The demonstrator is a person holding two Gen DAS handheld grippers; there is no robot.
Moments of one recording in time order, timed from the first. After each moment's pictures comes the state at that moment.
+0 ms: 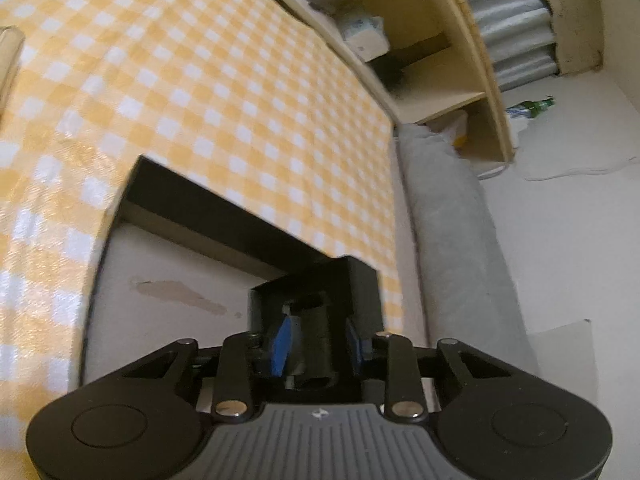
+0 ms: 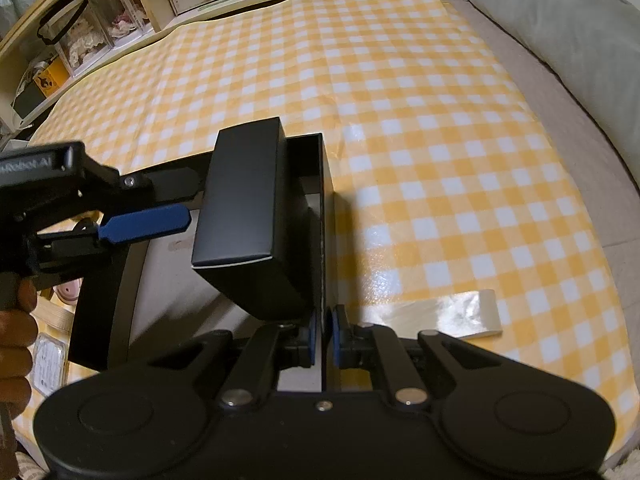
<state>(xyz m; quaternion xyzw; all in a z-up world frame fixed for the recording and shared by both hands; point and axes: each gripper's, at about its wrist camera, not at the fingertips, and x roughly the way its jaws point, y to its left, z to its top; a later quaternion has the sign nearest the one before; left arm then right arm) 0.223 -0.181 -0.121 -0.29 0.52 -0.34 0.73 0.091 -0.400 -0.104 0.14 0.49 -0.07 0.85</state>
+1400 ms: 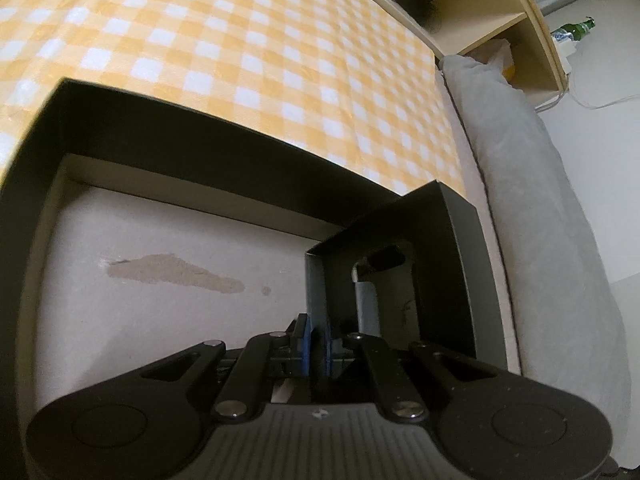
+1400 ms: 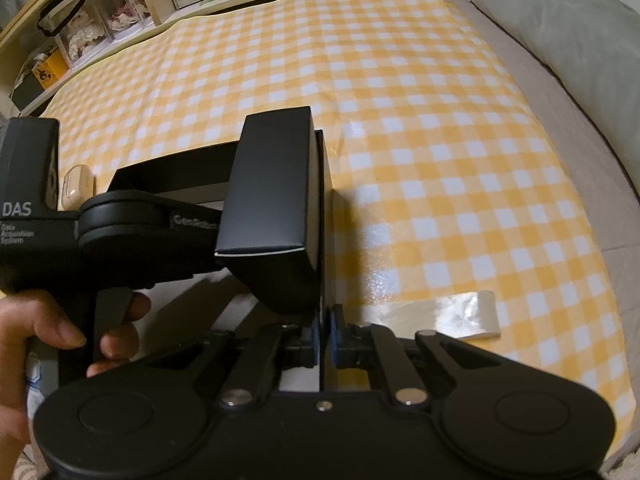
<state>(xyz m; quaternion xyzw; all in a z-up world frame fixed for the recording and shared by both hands) 0.223 -0.241 -0.161 -0.16 0.56 -0.31 0.75 0.092 -0.396 -0.107 0.13 0.50 -0.08 0.85</state>
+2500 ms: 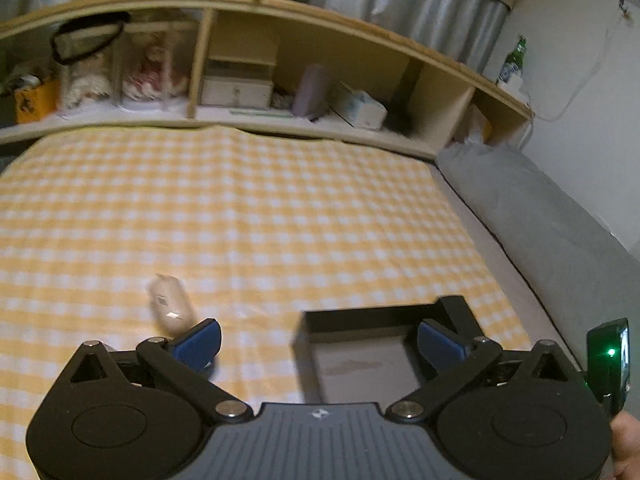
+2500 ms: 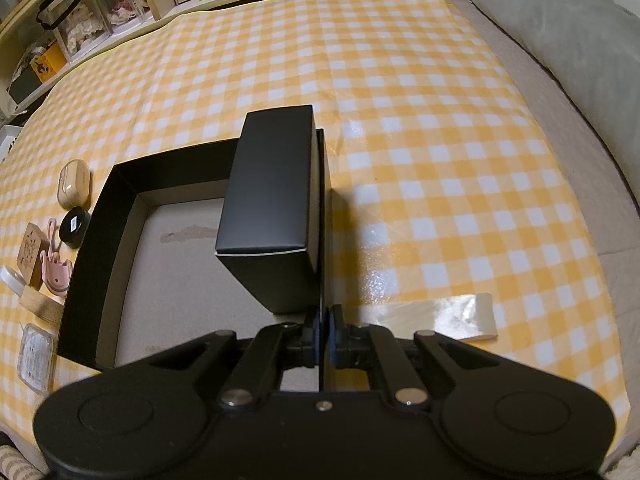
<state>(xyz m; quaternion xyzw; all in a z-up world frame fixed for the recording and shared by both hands) 0.187 -0.083 0.009 -0.02 0.37 -0.28 0.88 0.096 -0.397 -0.108 0.12 0.51 -0.08 0.85</state>
